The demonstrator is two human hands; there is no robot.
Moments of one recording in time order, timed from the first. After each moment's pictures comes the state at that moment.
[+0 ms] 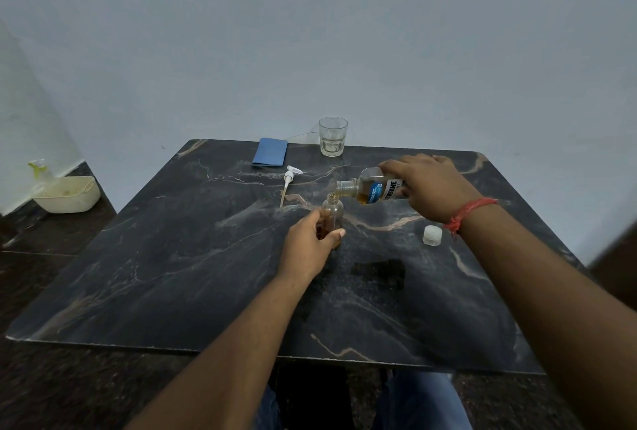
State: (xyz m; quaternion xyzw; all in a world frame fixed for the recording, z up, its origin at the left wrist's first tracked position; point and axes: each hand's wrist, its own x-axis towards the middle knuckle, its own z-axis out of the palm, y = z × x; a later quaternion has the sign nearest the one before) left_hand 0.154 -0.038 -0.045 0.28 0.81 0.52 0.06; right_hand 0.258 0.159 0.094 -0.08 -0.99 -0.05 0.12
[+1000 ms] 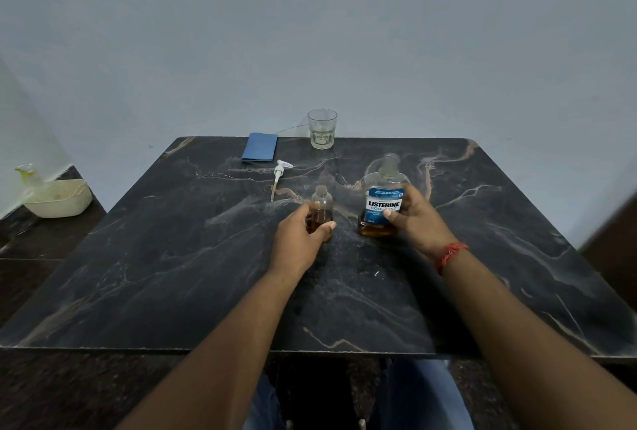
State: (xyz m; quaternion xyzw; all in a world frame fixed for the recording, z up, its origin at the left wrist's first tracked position) left_hand 0.154 -0.038 -0.046 0.27 0.81 0.52 0.05; right_hand 0.274 0.161 -0.004 -0.17 -0.74 0.63 0.19
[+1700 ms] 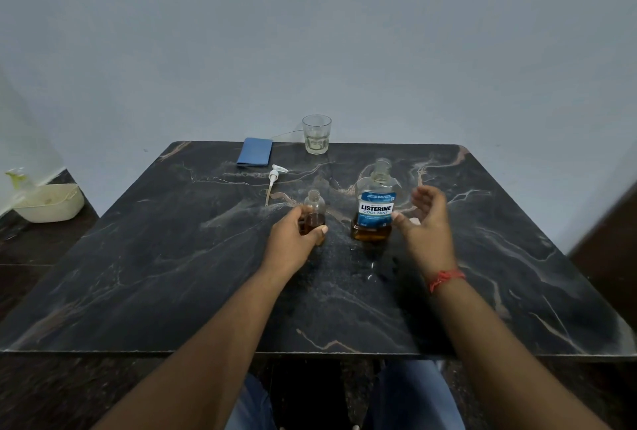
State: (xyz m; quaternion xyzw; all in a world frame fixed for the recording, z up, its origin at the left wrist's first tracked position) left_hand 0.152 -0.040 -0.038 0.26 0.82 0.51 0.09; right_hand 0.301 0.143 0.000 -0.28 -0.74 0.50 0.36
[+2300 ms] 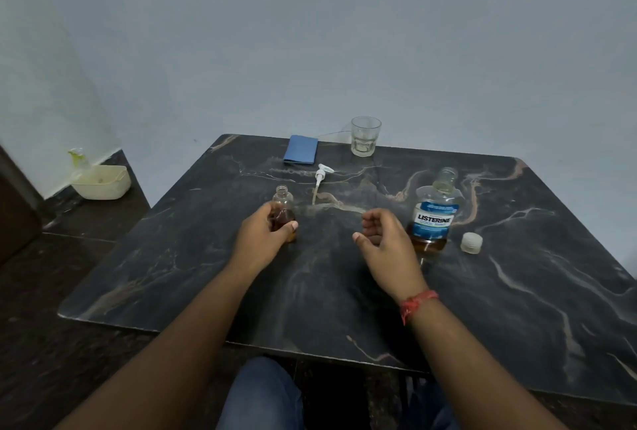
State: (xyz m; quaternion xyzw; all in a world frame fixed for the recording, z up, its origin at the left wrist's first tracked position) left_hand 0.096 -0.153 -0.029 0.19 0.84 0.50 0.04; right_hand 0.236 0.035 -0.013 -0.14 -0.84 0.44 0.27
